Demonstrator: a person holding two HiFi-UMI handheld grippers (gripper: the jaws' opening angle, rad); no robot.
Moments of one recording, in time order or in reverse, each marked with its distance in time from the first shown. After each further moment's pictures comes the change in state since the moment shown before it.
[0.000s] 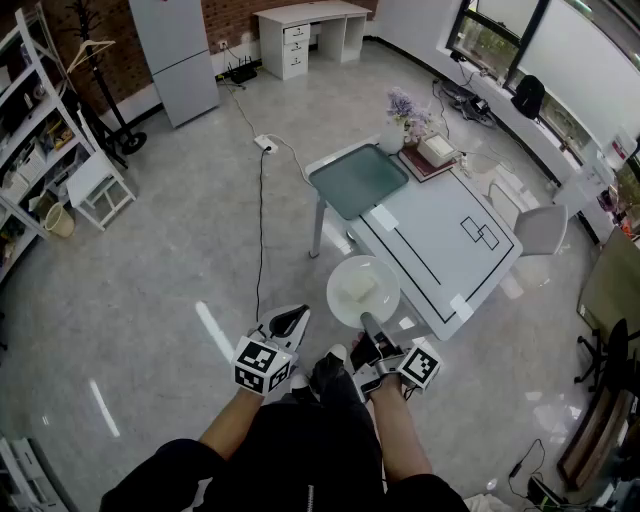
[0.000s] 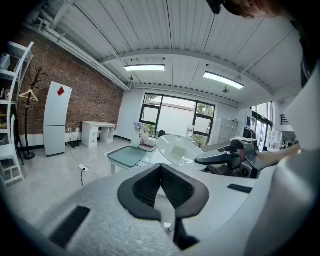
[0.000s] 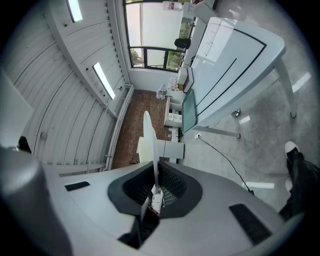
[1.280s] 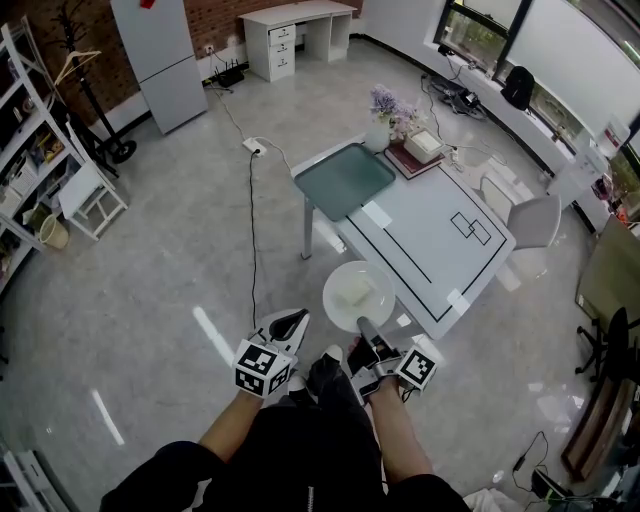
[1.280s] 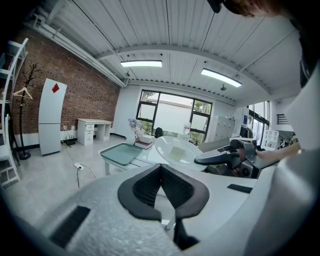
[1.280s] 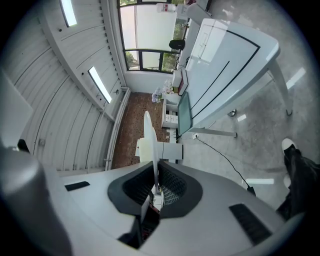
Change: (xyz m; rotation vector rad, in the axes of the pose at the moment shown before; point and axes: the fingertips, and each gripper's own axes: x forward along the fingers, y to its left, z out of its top) left arm 0.028 -0.020 -0.010 0.005 0.037 -0.034; right arm -0.015 -0.020 0.018 0.051 -0.010 -0.020
